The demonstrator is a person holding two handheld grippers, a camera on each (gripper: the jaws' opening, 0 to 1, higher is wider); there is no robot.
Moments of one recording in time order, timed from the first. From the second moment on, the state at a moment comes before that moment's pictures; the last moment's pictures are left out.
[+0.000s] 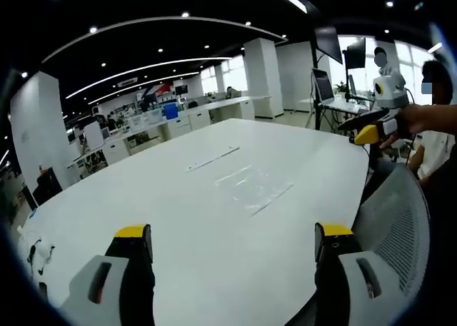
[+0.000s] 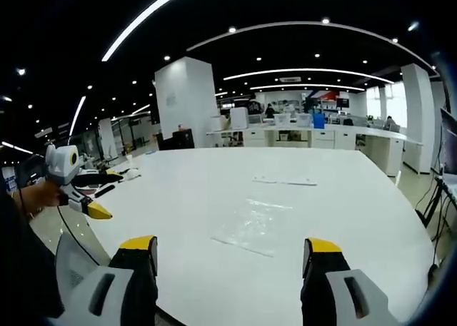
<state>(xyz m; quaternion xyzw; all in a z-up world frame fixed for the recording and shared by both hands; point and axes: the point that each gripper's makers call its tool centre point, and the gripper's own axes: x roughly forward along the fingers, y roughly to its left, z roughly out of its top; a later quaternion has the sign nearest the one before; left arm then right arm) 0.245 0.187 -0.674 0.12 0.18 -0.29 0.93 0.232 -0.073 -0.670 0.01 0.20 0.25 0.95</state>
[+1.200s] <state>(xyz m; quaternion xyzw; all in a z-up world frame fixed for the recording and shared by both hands) 0.261 0.168 -0.702 0.11 0.20 -0.31 0.92 0.278 -0.044 -0.734 -0.14 0.25 0.31 0.91</state>
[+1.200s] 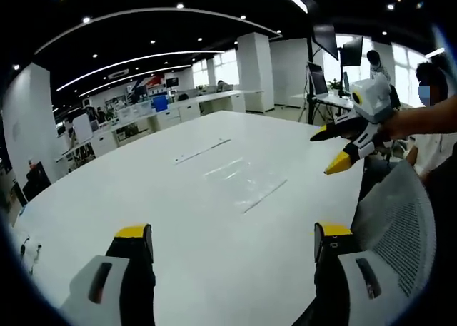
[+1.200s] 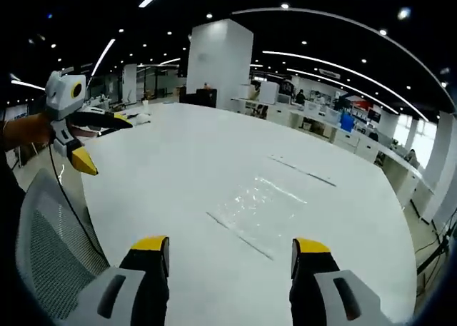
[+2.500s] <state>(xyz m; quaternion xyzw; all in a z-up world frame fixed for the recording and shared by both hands) 0.273 0.179 -0.687 0.13 0.18 -0.31 0.93 0.356 0.020 -0.801 -0.27 0.27 0.41 0.83</state>
